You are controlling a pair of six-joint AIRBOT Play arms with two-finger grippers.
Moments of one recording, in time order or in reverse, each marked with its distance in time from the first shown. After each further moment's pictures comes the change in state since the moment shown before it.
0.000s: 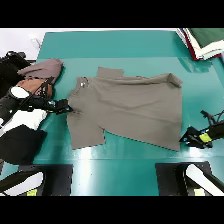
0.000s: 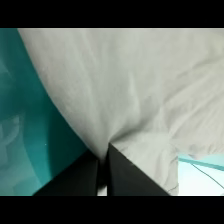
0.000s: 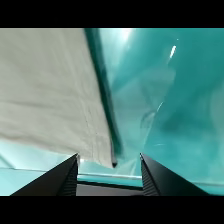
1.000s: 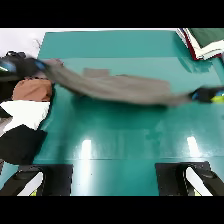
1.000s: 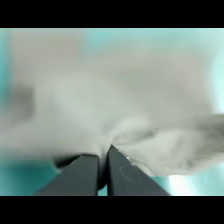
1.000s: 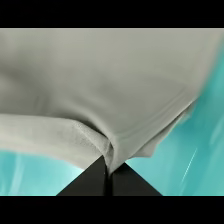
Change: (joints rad) left arm 0.000 0.331 0.508 0.019 -0.060 -0.056; right arm 0.348 0.220 0.599 0.182 -0.075 0.010
